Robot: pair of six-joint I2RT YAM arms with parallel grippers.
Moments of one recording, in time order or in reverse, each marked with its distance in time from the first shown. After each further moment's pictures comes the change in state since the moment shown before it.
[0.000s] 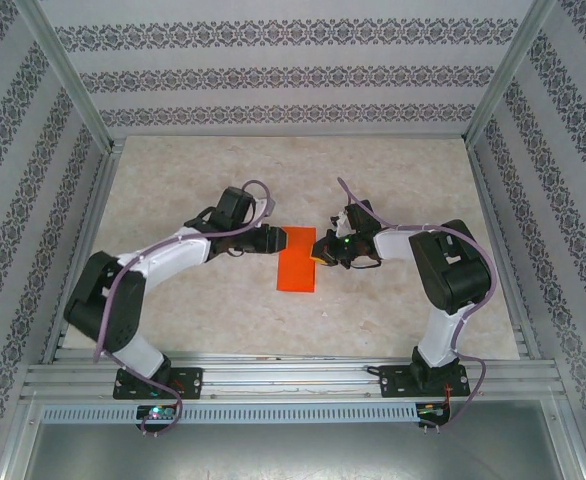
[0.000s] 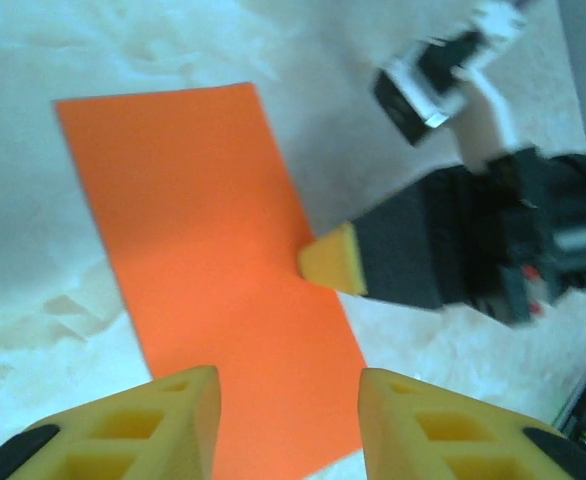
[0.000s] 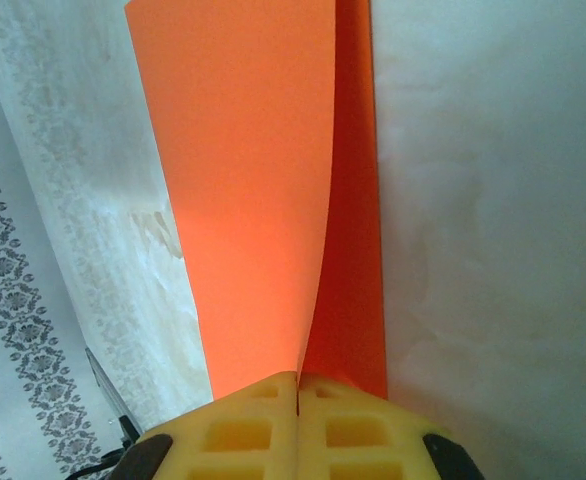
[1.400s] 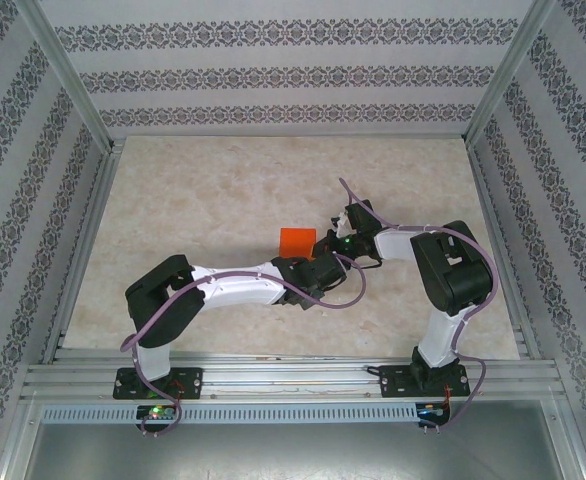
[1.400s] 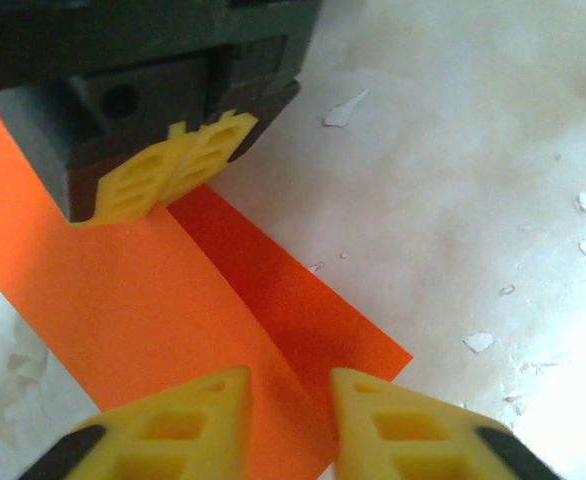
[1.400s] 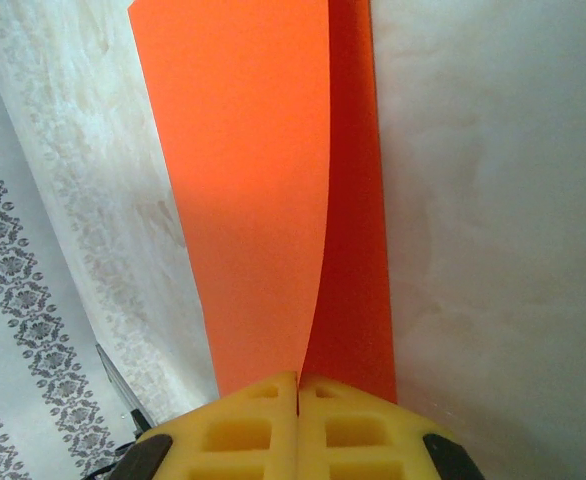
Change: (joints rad) left arm -0.545 0.290 0.231 -0.263 -0.792 0.443; right arm -0.005 -0.011 0.000 -0.023 -0.010 0.020
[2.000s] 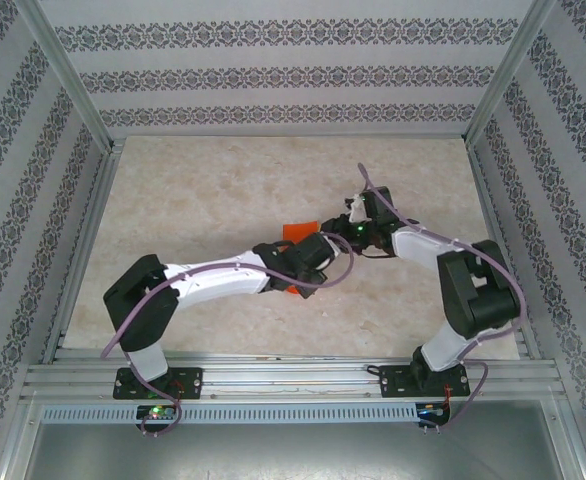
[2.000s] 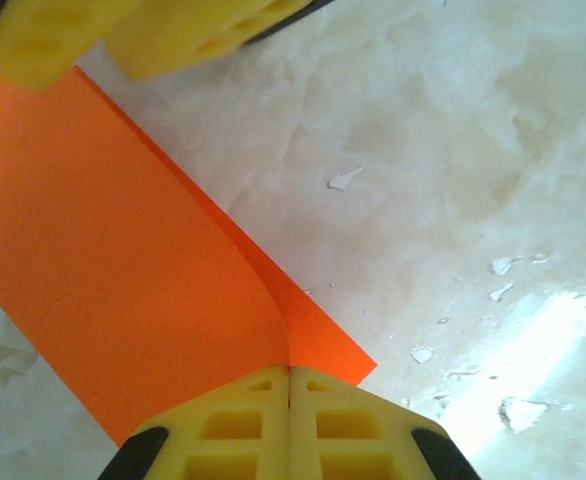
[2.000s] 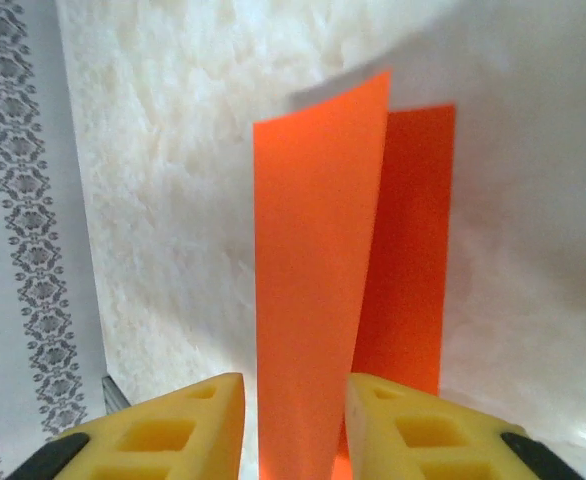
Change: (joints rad) left arm 0.093 -0.120 0.000 0.001 0.198 -0.136; right arm -0.070 -0.213 -0.011 -0.048 0.068 -0.076
